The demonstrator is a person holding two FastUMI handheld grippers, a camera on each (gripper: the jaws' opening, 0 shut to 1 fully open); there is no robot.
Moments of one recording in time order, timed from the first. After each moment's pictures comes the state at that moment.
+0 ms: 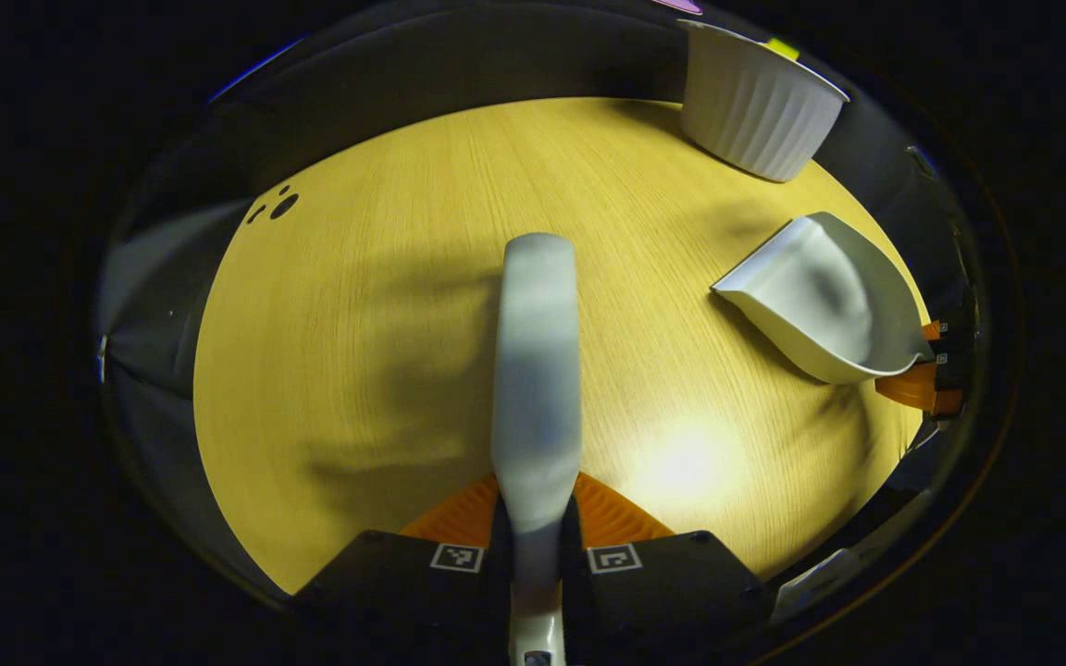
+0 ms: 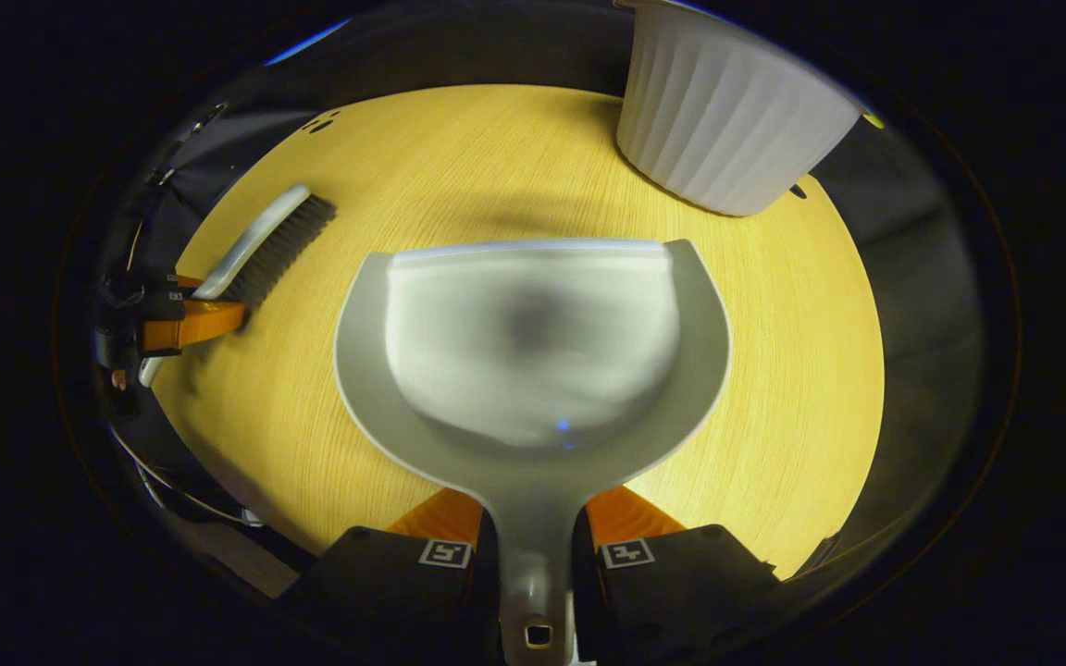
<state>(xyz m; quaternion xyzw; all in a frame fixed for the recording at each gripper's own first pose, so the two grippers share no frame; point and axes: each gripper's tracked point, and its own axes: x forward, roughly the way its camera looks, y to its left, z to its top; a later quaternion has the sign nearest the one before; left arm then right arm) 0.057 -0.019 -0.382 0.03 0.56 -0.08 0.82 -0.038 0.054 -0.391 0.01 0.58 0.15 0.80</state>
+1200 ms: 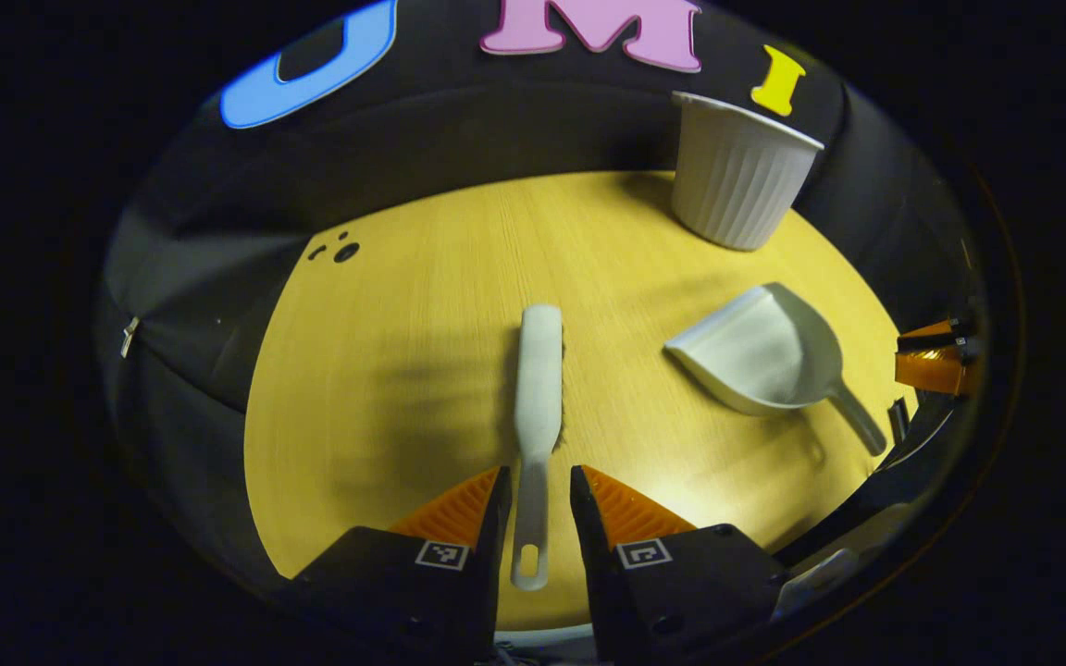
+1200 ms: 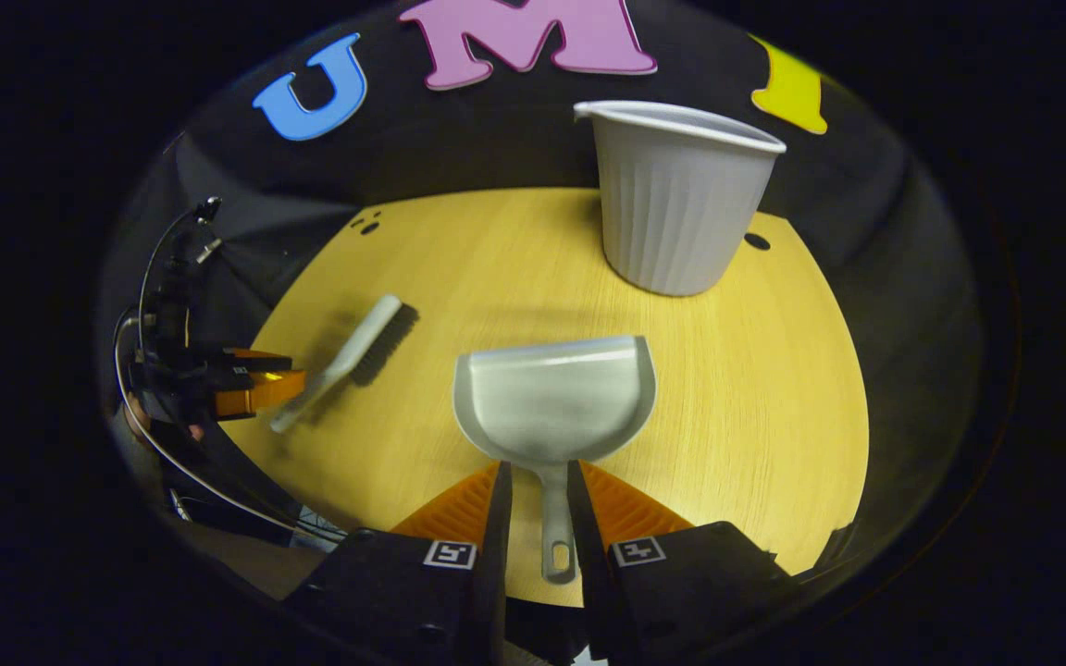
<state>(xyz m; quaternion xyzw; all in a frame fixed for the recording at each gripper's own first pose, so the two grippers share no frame) 0.035 -0.014 -0.261 0.00 0.45 -0.05 0.89 -0.041 0.028 -0.240 0.11 0.44 0.17 0.87</state>
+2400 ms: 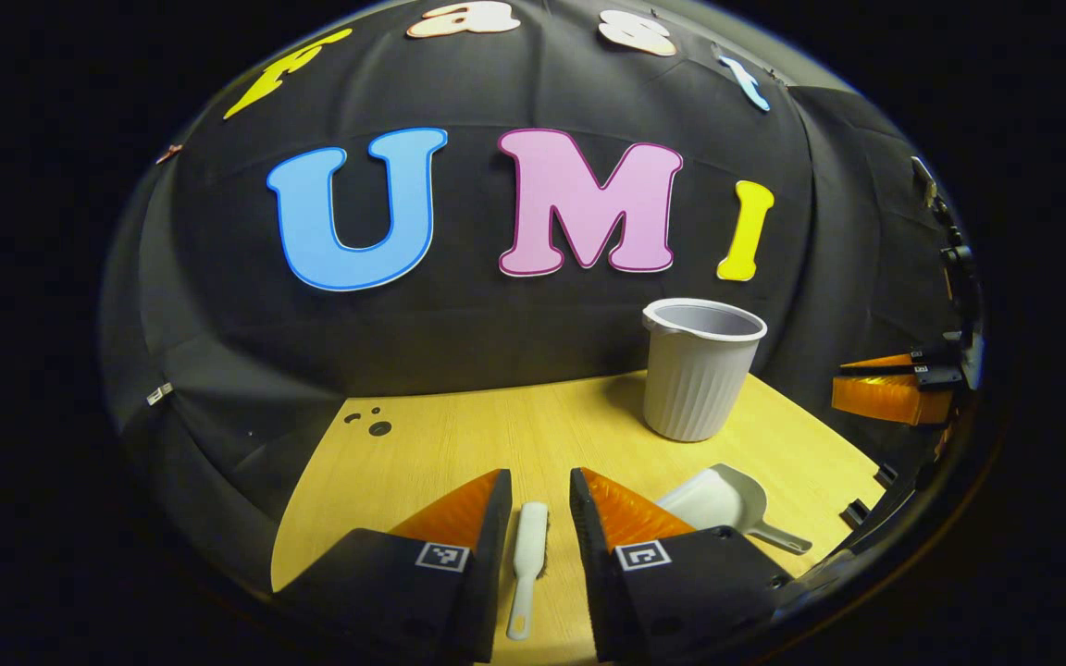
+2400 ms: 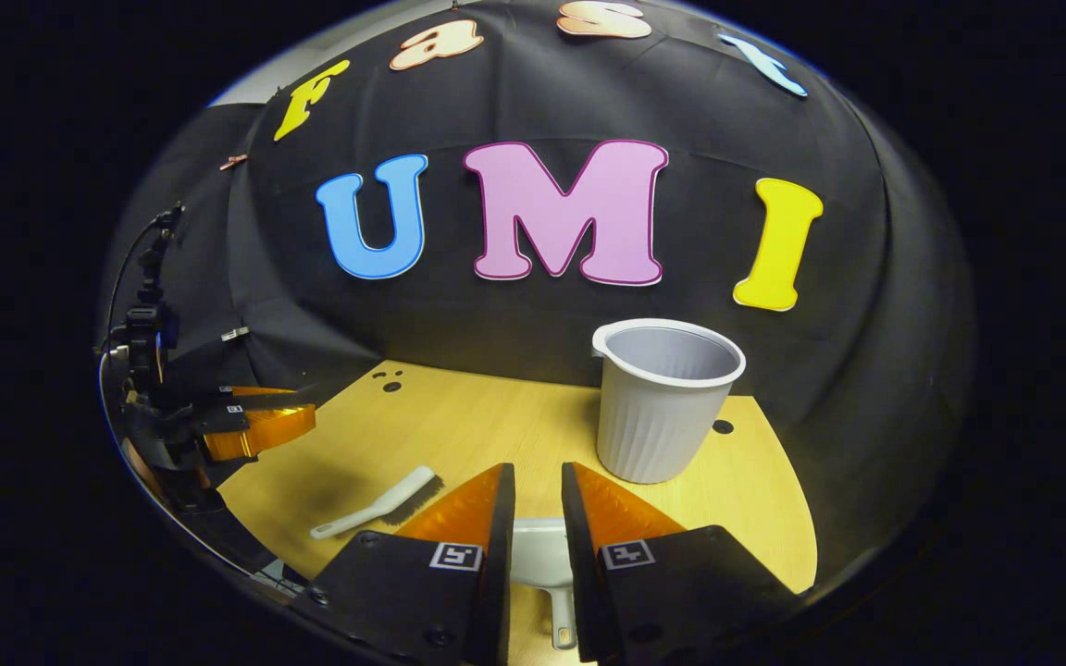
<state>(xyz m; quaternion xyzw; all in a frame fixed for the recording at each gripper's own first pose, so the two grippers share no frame) 0.057 -0.017 -0.090 -0.02 0.18 -0.05 0.98 -0.004 0.023 -0.086 0.09 0.19 0.12 0.97</state>
